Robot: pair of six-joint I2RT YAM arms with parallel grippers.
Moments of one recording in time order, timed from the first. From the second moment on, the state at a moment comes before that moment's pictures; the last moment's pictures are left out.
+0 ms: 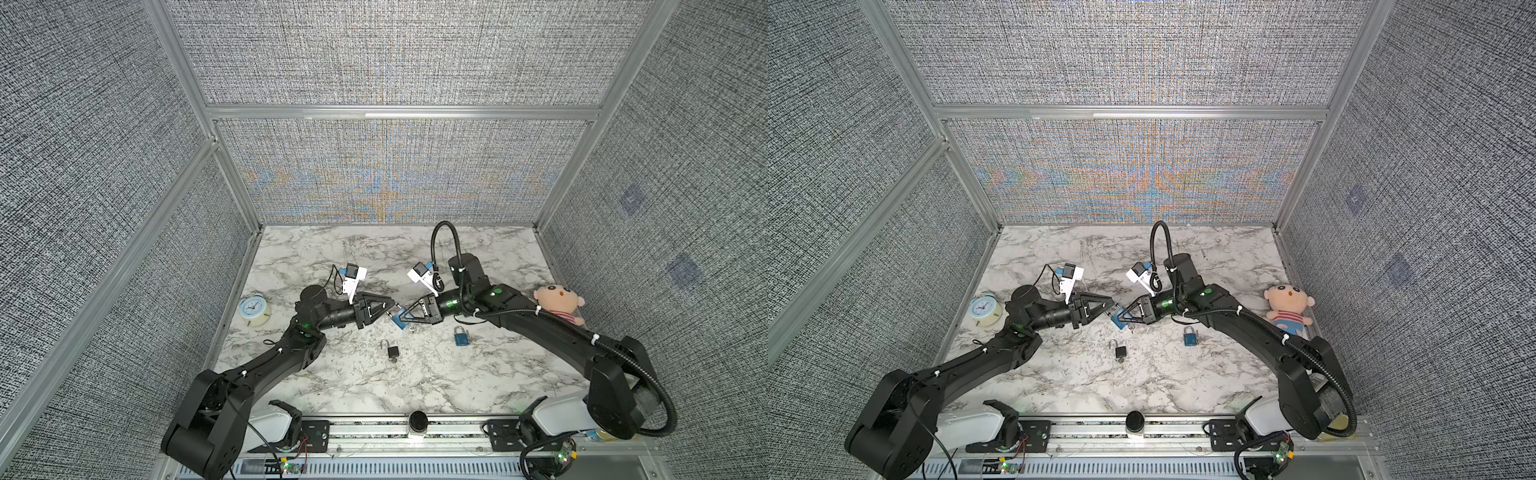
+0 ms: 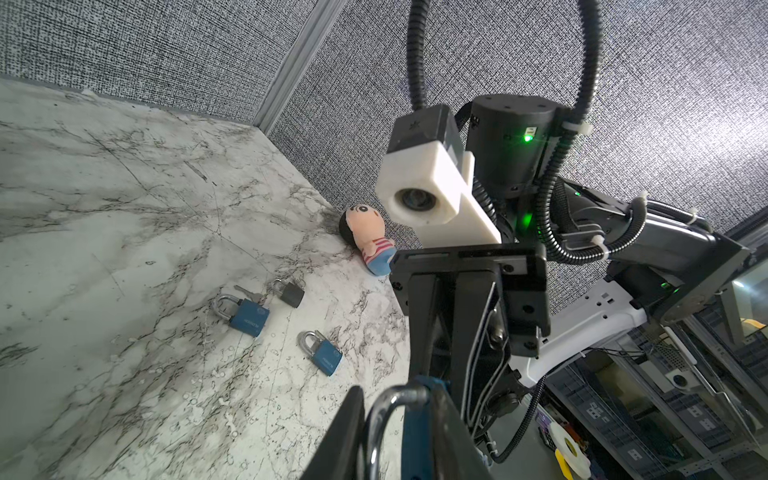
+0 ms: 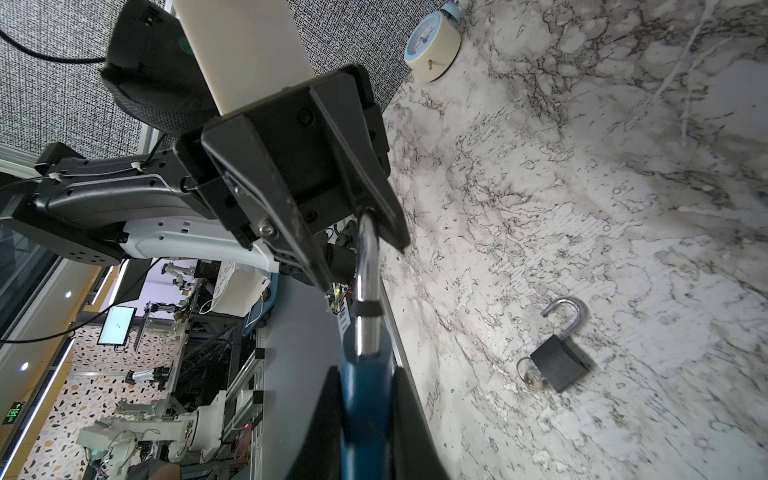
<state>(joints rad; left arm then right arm) -0.46 1.23 0.49 0.72 0.90 -0.70 0.59 1.43 1.03 -0.29 -0.97 0.37</state>
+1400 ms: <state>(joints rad) -0.46 1.19 0.50 0.58 0.88 -0.71 0.59 1.42 1.01 -0.24 -0.96 0.38</state>
